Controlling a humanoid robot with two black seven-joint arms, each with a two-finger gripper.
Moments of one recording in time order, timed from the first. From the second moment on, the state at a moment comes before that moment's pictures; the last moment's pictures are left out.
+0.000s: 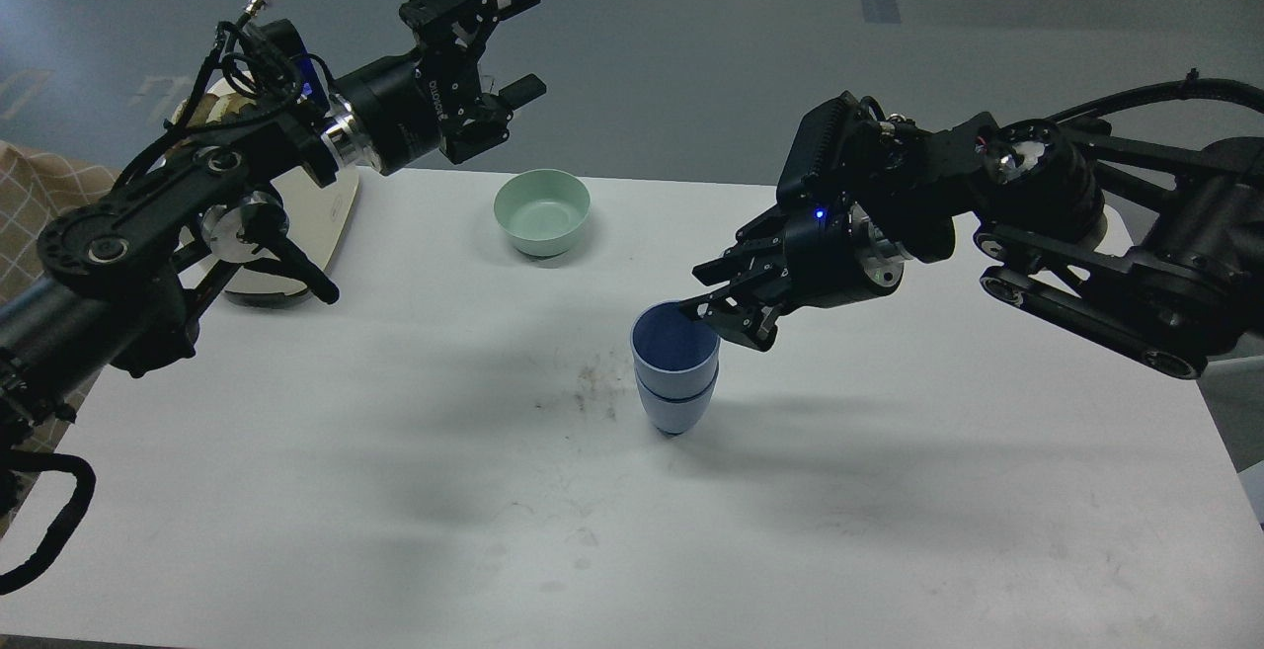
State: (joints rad) left arm -0.86 0.48 -0.72 -0.98 0.62 -0.49 -0.25; right arm 1.28 -0.43 0.16 1.30 -2.00 0.49 0.47
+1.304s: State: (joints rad) left arm -0.70 0.33 -0.96 -0.90 0.58 -0.38 -0.34; right arm 1.01 -0.39 0.77 0.72 -0.69 0.19 0.46
